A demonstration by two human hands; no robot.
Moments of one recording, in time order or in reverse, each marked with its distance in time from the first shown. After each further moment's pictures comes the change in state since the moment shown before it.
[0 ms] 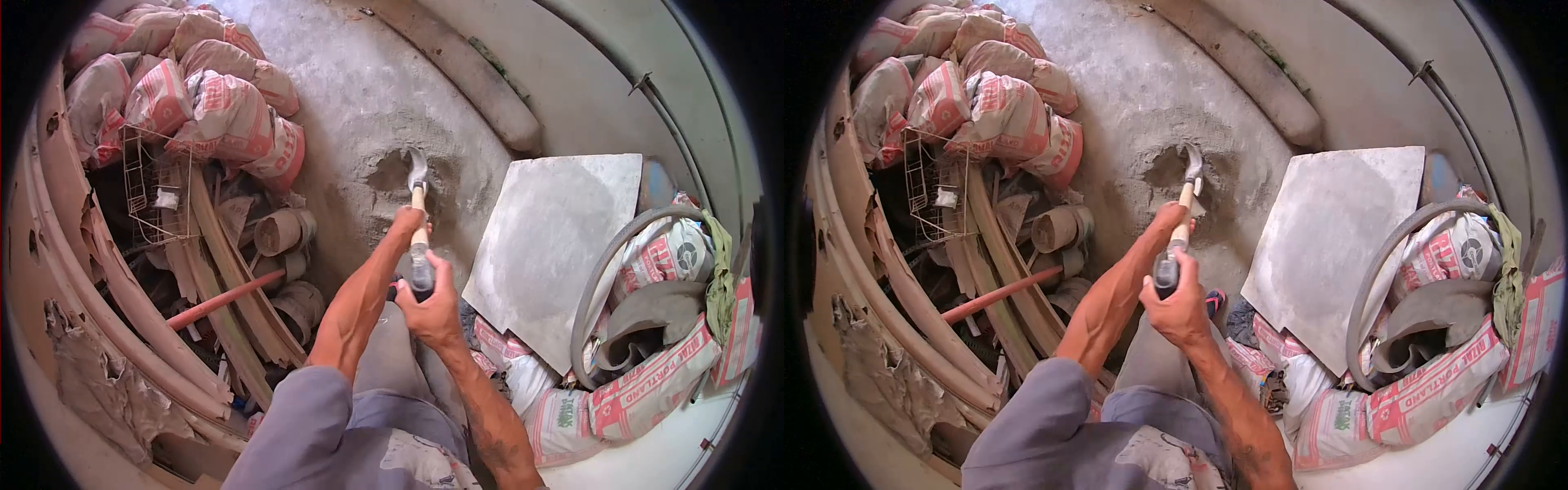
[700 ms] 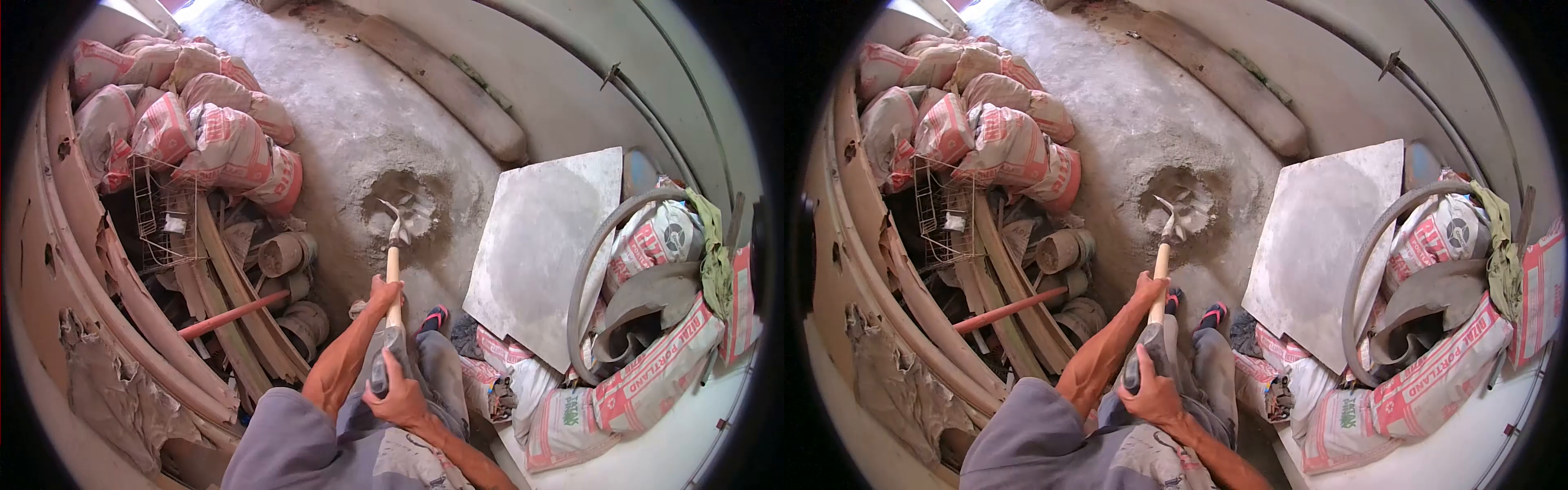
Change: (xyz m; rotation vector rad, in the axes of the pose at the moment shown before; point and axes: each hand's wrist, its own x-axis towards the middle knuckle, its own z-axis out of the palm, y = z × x) left_hand -0.093 -0.091 -0.051 0.345 0.223 -0.056; right_hand -0.149 -0.010 -0.002 -0.254 -0.209 -0.001
